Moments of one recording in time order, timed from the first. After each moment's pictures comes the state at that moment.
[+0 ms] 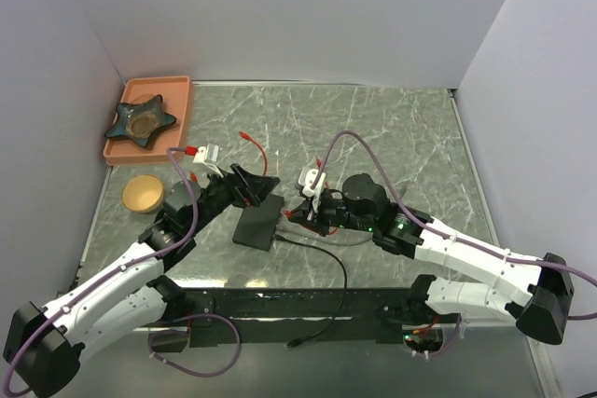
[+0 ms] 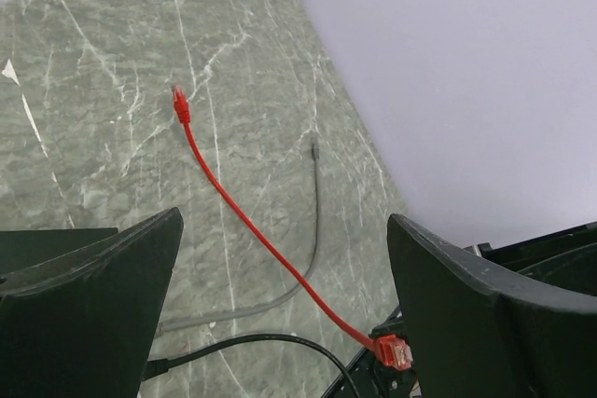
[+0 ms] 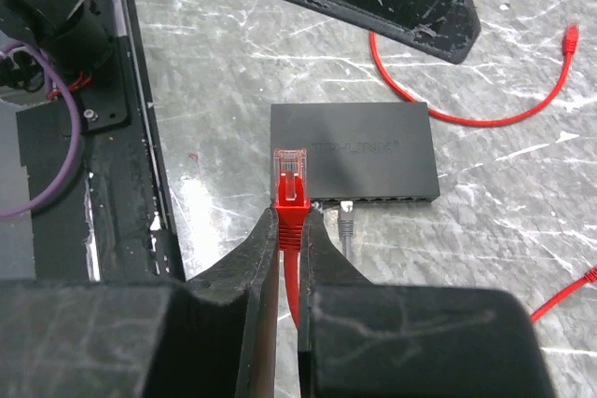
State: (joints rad) left arm -0.65 0.81 0.49 0.28 0.06 -0.76; right arm 0.98 1.02 0.79 -0.10 -0.25 -0.10
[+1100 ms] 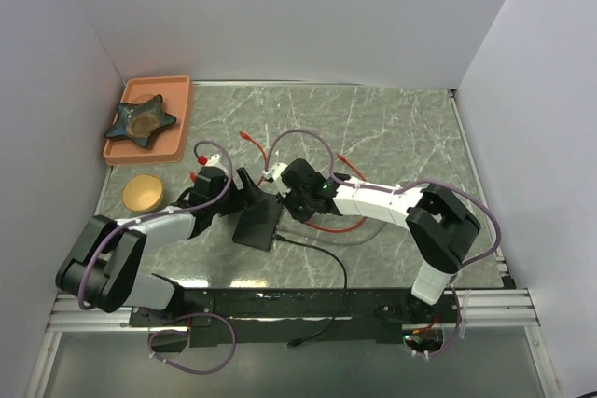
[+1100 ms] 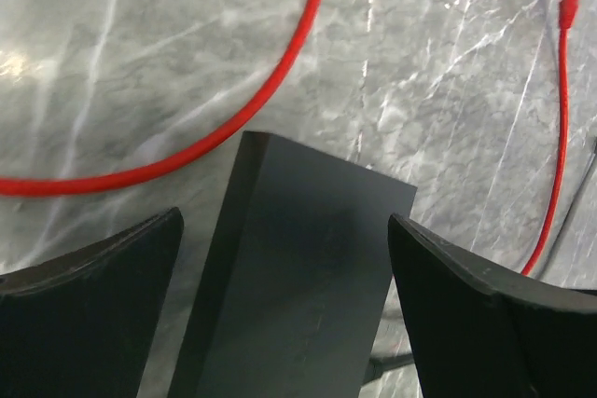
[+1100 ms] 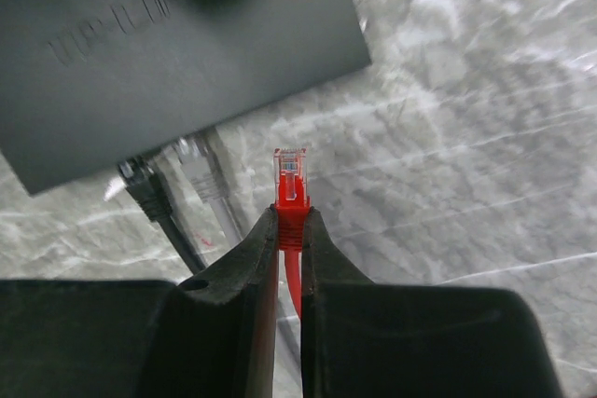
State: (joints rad) left arm -0.42 1.37 0.48 0.24 0.09 -0.75; right arm 0.88 1.71 1.09 -0.35 -0.02 -0.03
